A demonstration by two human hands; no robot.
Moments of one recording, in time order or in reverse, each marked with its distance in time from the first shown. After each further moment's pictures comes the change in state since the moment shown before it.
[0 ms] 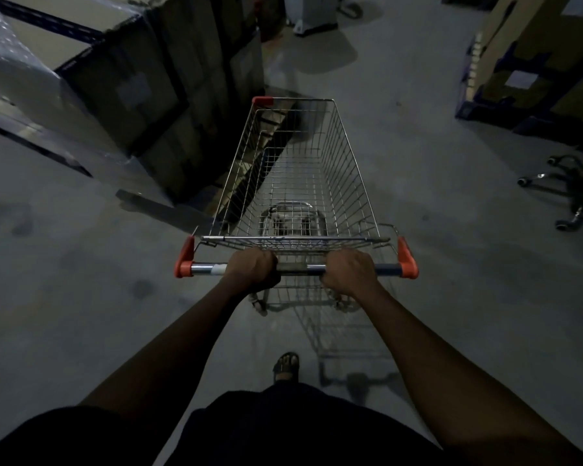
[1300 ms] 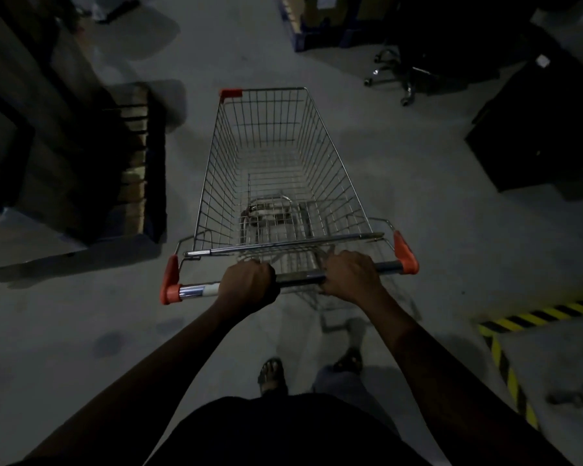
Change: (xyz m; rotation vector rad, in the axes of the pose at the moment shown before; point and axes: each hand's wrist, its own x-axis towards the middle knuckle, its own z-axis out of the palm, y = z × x) left_hand -0.171 -0.068 0.063 0.172 0.113 0.625; right_hand -0.218 -0.181 0.071 0.225 -0.024 0.499
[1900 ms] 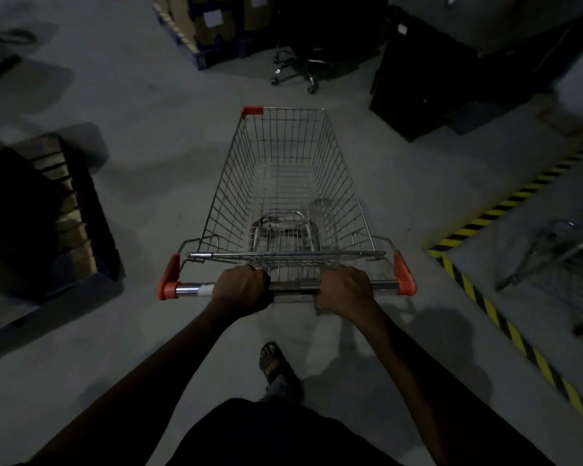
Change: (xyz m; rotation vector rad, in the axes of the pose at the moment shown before) left_hand -0.113 0.053 0.020 0.192 0.048 0.435; right_hand -0.200 -0.051 0.082 0.217 0.084 0.364
